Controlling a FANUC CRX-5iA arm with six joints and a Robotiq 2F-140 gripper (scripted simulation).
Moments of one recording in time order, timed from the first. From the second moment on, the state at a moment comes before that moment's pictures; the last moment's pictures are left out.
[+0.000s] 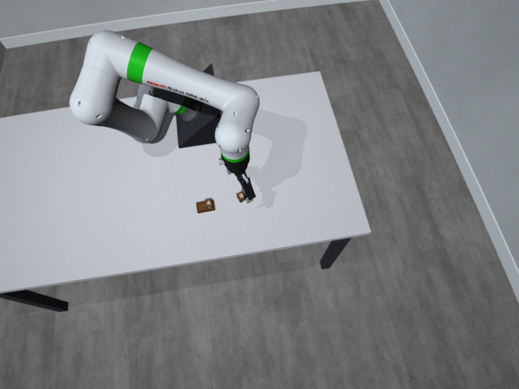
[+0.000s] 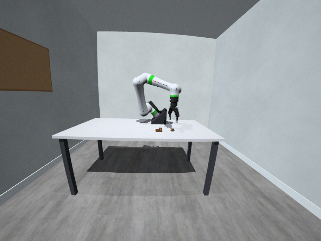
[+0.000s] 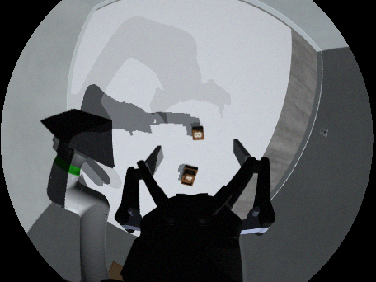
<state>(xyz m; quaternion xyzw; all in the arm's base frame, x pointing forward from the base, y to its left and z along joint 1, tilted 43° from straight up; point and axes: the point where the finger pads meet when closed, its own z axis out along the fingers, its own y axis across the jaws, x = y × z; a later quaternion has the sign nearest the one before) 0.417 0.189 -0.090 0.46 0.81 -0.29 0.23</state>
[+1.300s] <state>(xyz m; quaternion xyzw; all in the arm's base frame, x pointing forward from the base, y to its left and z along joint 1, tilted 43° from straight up) 0.417 0.189 -0.090 0.46 0.81 -0.29 0.22</state>
